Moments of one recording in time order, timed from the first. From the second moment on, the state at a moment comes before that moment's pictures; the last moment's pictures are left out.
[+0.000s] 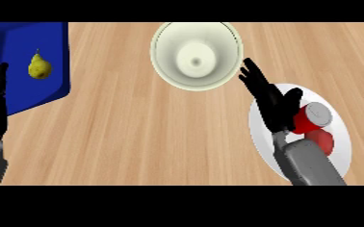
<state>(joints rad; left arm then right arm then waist) -0.13 0.57 0.03 -1.48 0.33 0.40 -0.14 -0.30 -0.25 0.30 -1.39 -0.27 -0.20 0.06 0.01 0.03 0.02</state>
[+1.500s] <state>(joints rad) -0.17 0.54 0.02 -1.50 0.39 0.23 -0.09 0.15 -0.78 0.28 -2.25 0.50 -0.25 0.59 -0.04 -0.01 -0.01</state>
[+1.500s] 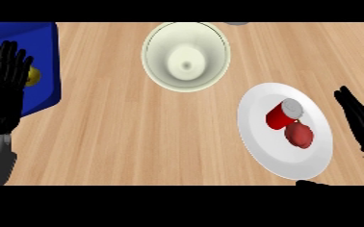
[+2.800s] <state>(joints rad) -0.21 0.45 0.07 -1.48 0.30 0.16 -0.07 0.14 -0.77 0.11 -2.25 0.31 0.33 0.83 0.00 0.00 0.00</state>
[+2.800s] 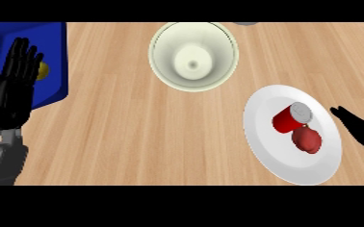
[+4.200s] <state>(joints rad) -0.23 0.36 0.16 -1.50 0.20 0.07 -0.03 0.12 -0.48 0.05 -1.86 0.69 0.37 0.41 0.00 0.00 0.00</state>
